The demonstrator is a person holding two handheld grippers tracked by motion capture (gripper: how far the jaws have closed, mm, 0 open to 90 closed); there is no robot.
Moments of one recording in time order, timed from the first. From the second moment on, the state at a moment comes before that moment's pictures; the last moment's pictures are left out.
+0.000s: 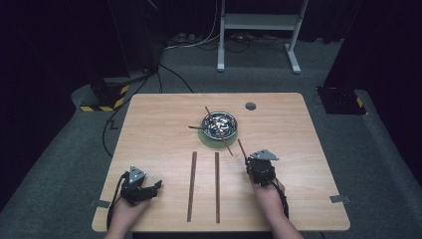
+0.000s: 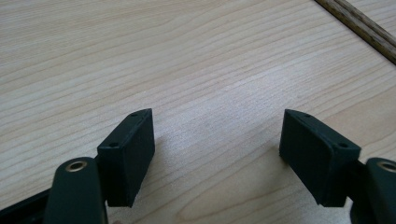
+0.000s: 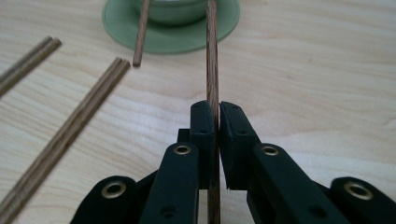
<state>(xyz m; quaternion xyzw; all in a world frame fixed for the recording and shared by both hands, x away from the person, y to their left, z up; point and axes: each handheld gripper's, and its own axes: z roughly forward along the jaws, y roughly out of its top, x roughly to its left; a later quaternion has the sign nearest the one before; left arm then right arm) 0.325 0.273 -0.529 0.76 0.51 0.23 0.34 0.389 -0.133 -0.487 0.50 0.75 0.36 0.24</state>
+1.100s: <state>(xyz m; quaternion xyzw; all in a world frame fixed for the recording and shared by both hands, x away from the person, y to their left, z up) 0.325 0.273 -0.529 0.76 0.51 0.23 0.34 0.429 -0.116 -0.439 0.48 0.73 0.40 0.29</state>
